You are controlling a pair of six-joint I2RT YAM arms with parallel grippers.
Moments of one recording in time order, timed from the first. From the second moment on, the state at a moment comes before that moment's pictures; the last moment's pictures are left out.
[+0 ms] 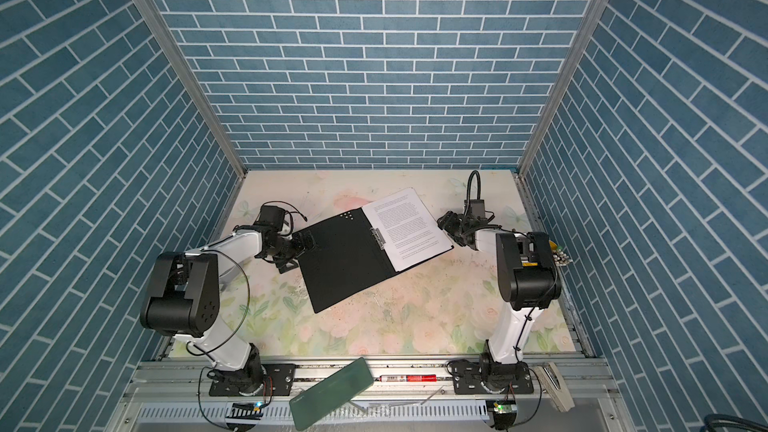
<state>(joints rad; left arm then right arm) -0.07 1.67 0.94 -0.49 0.37 -0.61 0.13 1.85 0.96 0.09 -0.32 0.75</state>
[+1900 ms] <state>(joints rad) -0.03 1.82 1.10 -0.49 0.53 -0.42 0.15 1.77 0.89 0.04 -0.28 0.80</state>
